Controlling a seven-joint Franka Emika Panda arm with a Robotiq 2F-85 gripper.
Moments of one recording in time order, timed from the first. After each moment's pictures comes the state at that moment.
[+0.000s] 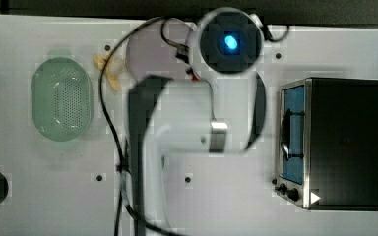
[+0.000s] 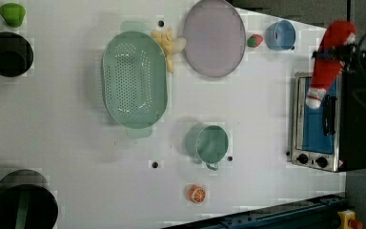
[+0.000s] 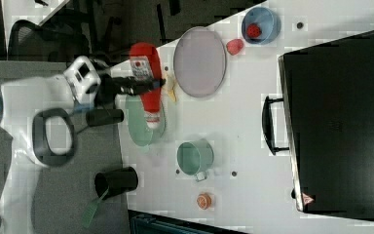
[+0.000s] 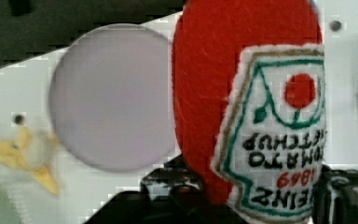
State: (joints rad) arm -0.15 0.12 0.10 -1.88 -0.02 0.58 -0.50
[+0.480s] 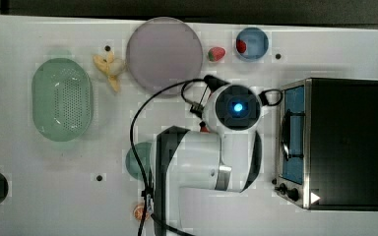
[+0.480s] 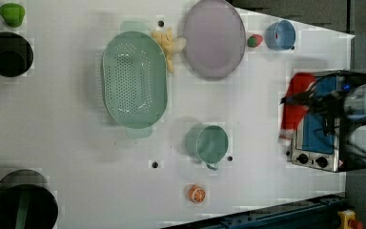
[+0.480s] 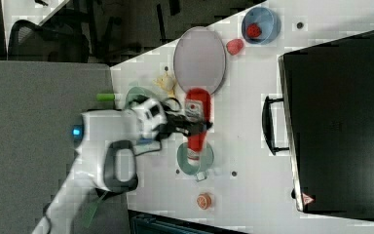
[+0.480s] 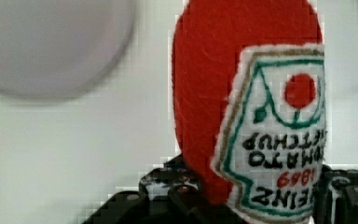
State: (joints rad) arm -0.18 0.09 0.08 -2.28 -0.02 0.76 -0.50
